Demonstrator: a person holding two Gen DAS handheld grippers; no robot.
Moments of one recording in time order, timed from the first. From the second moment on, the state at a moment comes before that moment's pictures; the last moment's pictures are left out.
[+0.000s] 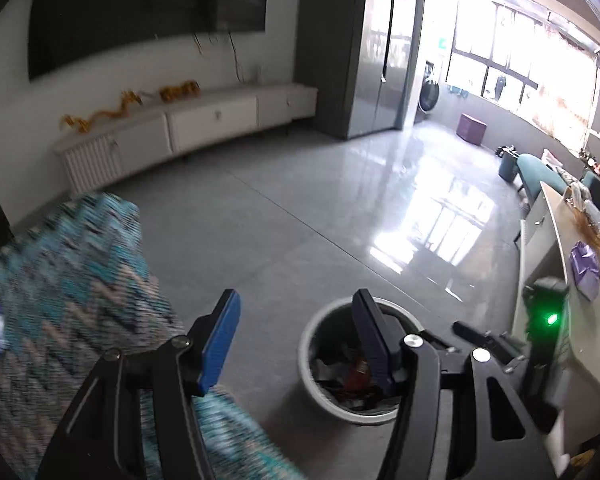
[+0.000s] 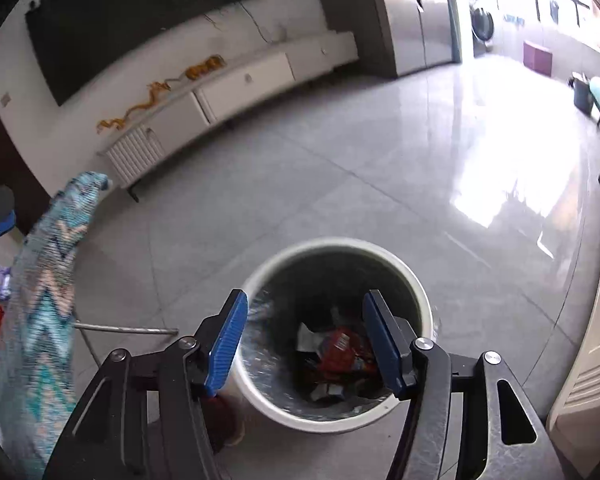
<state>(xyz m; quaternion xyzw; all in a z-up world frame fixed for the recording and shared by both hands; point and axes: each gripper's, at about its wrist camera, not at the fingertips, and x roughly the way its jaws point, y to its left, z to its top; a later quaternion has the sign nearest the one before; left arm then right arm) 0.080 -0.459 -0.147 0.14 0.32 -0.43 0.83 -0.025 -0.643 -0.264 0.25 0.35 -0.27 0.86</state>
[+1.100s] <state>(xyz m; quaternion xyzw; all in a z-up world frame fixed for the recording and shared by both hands) 0.082 -0.107 -0.070 0.05 0.27 -0.23 0.94 -0.015 -0.430 -0.064 0.09 0.23 -0.14 0.96</state>
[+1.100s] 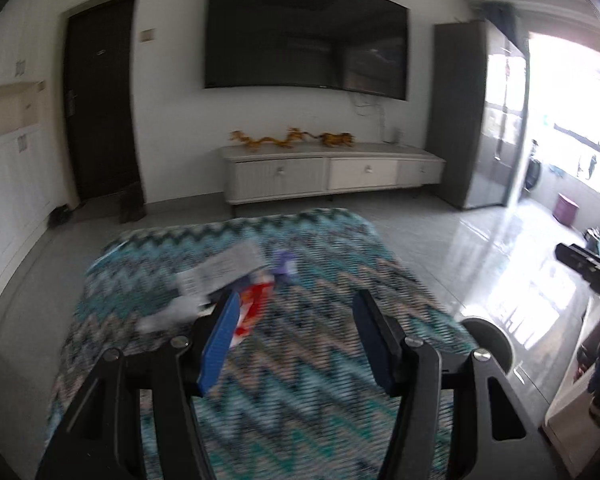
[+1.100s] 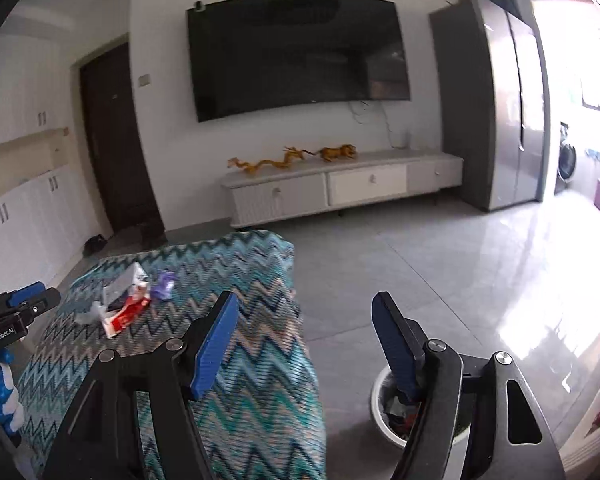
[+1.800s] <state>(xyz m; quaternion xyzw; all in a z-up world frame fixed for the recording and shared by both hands) 0.175 0.010 -0.138 -0.01 0.36 -0.18 0.92 0.121 -0.374 -0.096 0.07 0.30 -0.04 0.95</state>
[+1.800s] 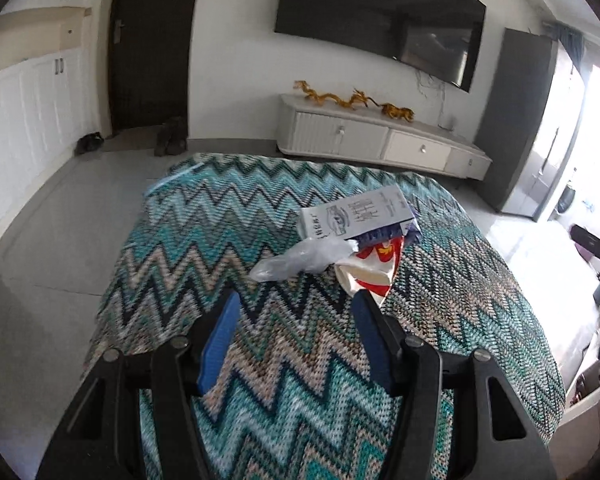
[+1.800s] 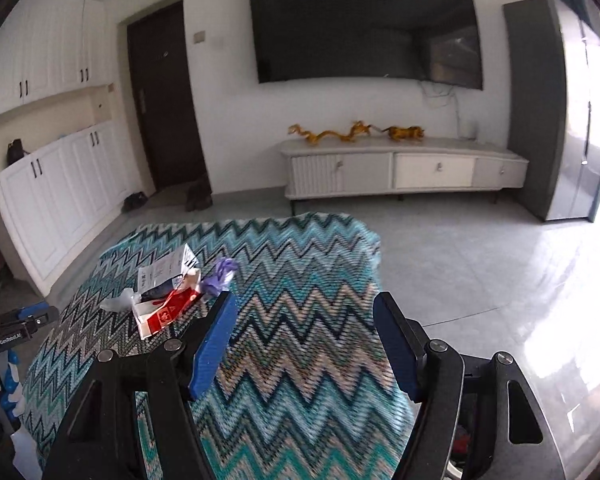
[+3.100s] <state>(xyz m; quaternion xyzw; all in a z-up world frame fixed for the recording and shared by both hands) 0.371 -0.082 -0.162 0.05 0.40 -0.37 0.84 0.348 -0.323 -0.223 0.16 0.41 0.13 0.89</state>
